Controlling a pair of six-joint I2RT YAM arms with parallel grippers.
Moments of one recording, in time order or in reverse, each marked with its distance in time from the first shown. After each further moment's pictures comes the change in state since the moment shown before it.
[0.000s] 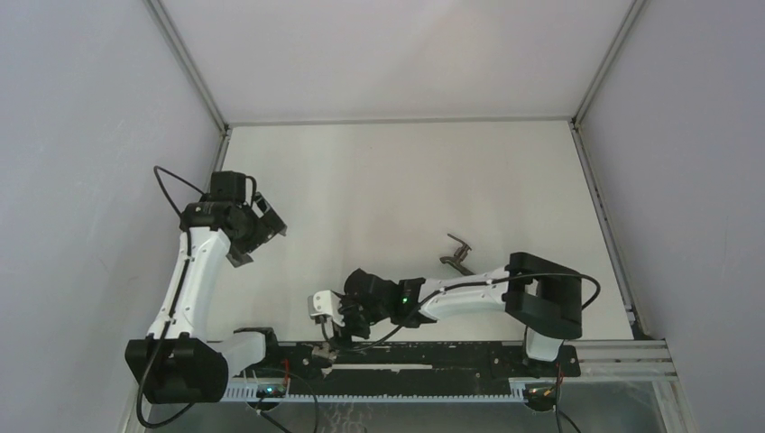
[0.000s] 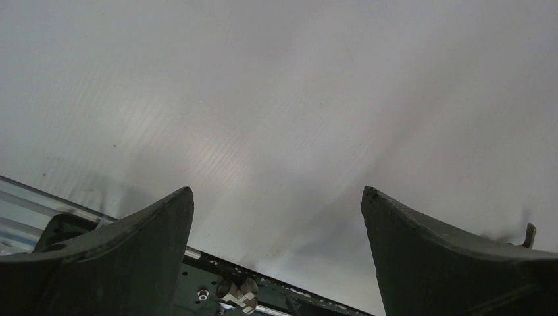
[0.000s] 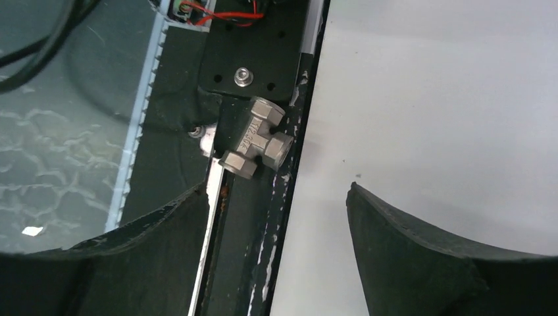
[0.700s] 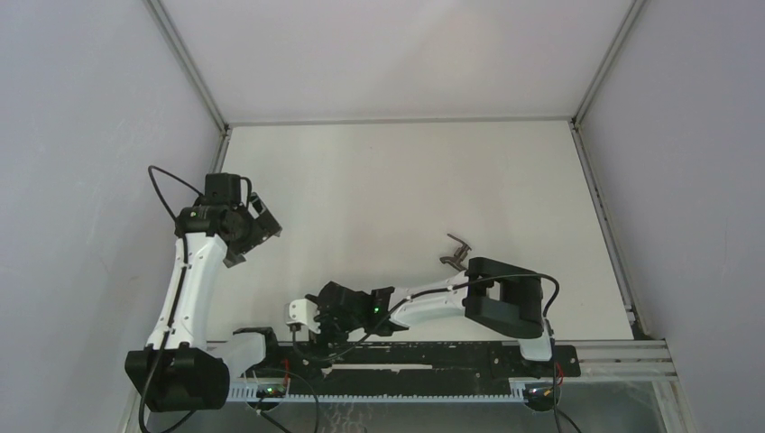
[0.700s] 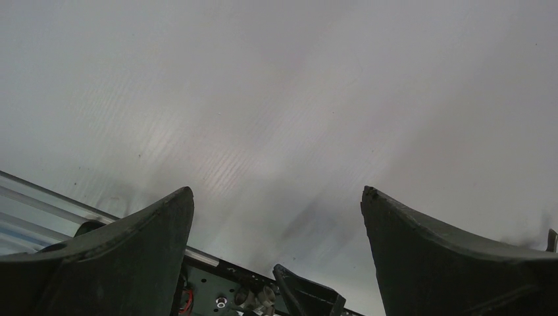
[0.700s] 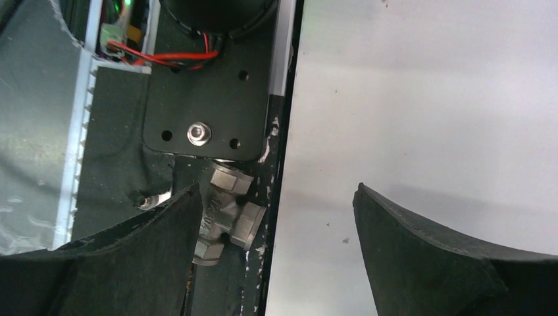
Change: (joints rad) left arm 0.031 -0.040 0.000 -0.003 -0.041 0.070; right arm 0.086 0.231 0.190 0.010 0.164 0.012
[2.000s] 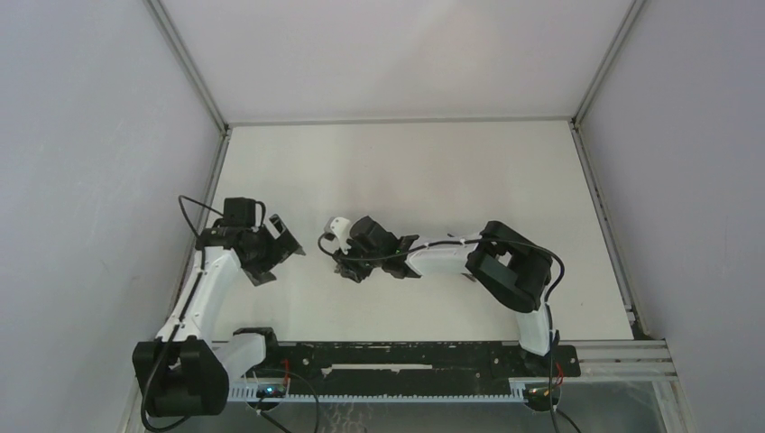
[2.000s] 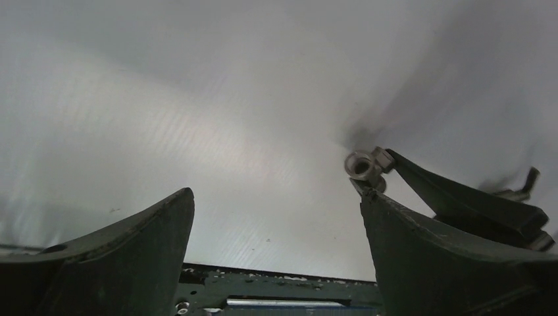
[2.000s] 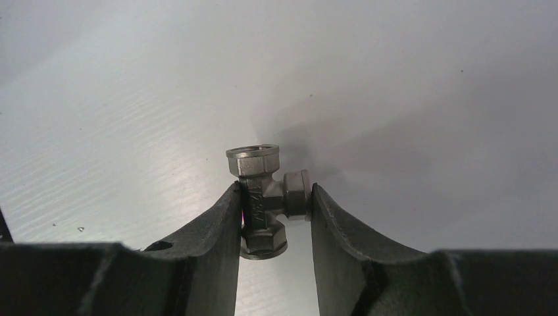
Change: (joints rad) left arm -0.010 -0.028 -0.270 0.172 0.222 -0.055; right arm -0.365 0.020 0.004 -0.030 0.091 0.183
